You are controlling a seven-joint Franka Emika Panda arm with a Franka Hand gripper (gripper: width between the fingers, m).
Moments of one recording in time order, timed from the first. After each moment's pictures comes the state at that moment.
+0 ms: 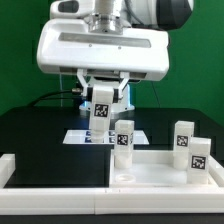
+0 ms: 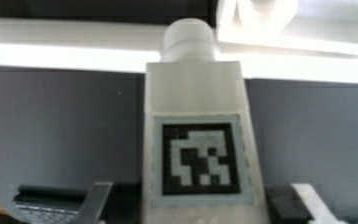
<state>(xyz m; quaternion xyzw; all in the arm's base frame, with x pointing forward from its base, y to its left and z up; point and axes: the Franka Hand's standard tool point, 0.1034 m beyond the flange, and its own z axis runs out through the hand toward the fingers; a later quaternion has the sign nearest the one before) 0.598 -0.047 0.143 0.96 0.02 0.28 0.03</state>
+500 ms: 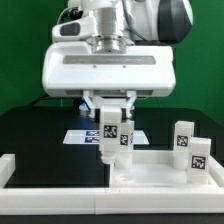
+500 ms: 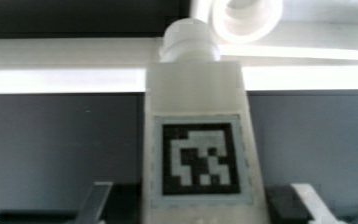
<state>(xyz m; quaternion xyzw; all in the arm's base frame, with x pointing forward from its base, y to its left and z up) 0.617 -0.025 0.118 0.96 -0.01 0.29 0.00</state>
